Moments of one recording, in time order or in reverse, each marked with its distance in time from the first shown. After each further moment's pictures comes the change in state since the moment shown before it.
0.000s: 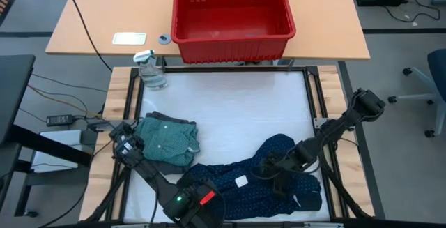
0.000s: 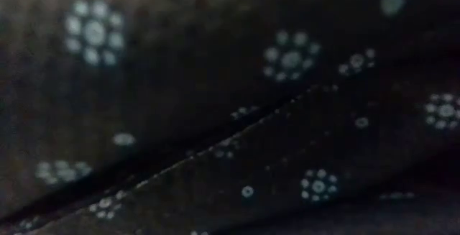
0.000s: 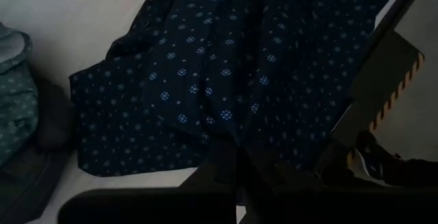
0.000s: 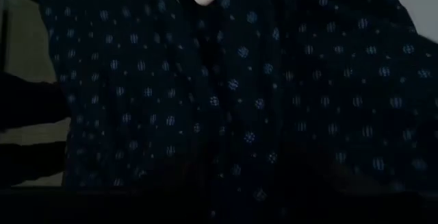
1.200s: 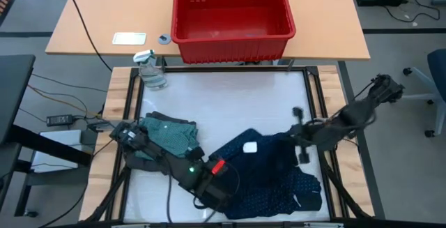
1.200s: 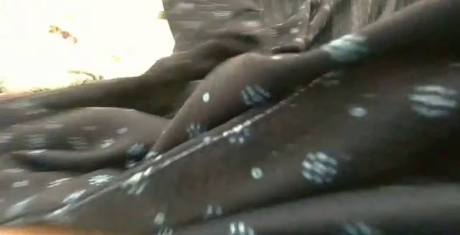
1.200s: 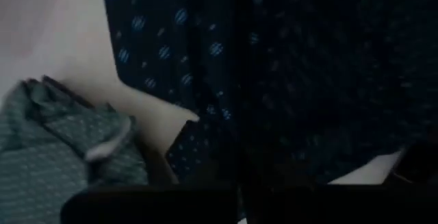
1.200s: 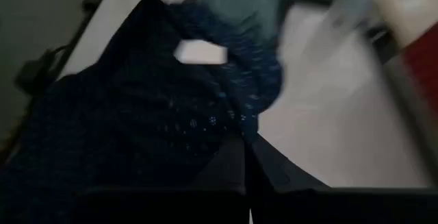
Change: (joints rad) left arm 0.171 -0.052 0.000 -0.113 -0.033 0.289; right arm 0.001 -0.525 0.283 -0.564 0.501 -0.492
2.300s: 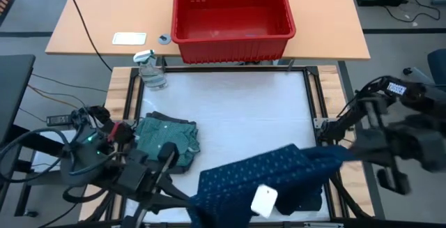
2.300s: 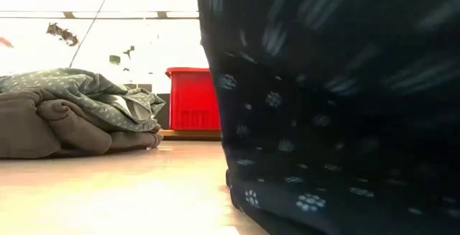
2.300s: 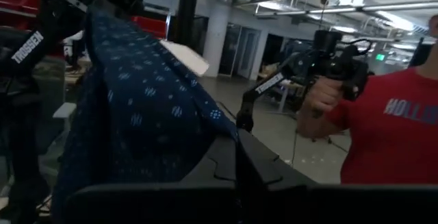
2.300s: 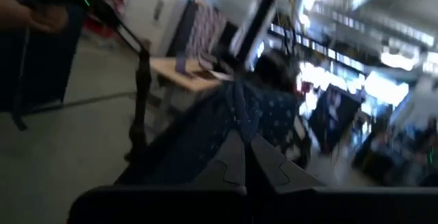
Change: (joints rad) left arm -0.288 -0.451 0.001 1.154 -0.150 0.927; right arm 0.536 0.465 1.242 0.033 0.261 -0.679
